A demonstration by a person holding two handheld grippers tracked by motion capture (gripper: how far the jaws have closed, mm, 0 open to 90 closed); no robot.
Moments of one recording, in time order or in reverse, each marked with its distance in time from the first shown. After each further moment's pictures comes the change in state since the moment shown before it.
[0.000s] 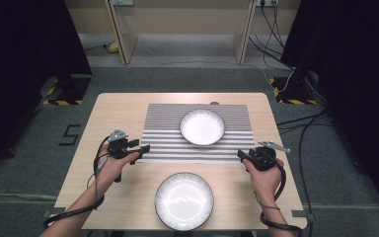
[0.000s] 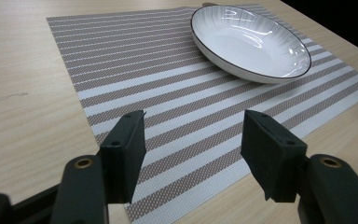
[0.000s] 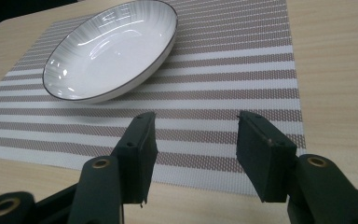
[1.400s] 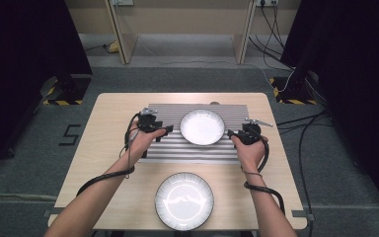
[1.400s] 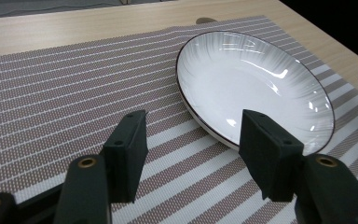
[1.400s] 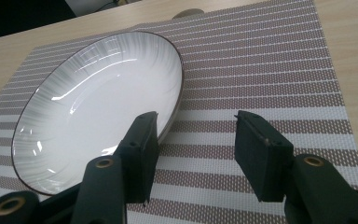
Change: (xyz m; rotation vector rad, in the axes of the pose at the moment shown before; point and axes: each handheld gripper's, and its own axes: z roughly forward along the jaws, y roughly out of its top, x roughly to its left) left arm -0.022 0.065 0.089 0.056 0.002 0.015; right arm 0.011 0.054 0.074 0.025 -0.015 0.042
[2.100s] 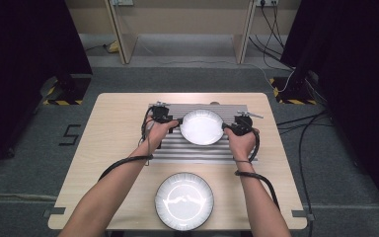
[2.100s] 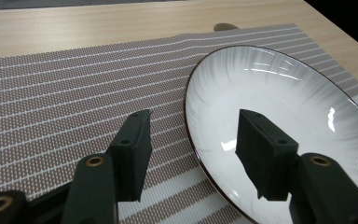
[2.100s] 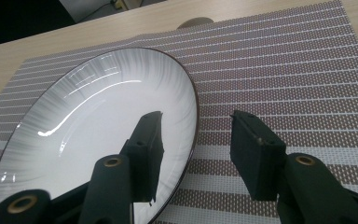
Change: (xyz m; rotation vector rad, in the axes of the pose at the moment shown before) left arm -0.004 0.023 0.061 0.024 0.055 -0.063; right arm 0.011 0.018 0.037 0.002 -0.007 0.016
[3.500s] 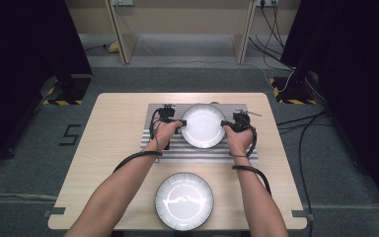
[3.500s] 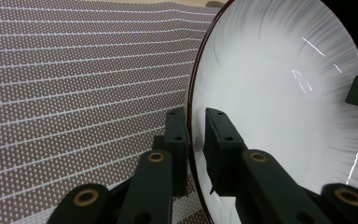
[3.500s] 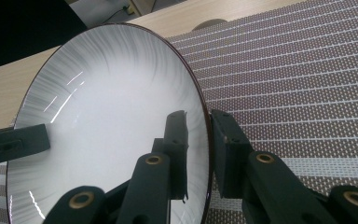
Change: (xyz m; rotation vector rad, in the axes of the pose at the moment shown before) left arm -0.008 -0.002 0.035 0.079 -0.057 -0.145; right arm 0.000 0.007 0.019 0.001 0.065 0.064
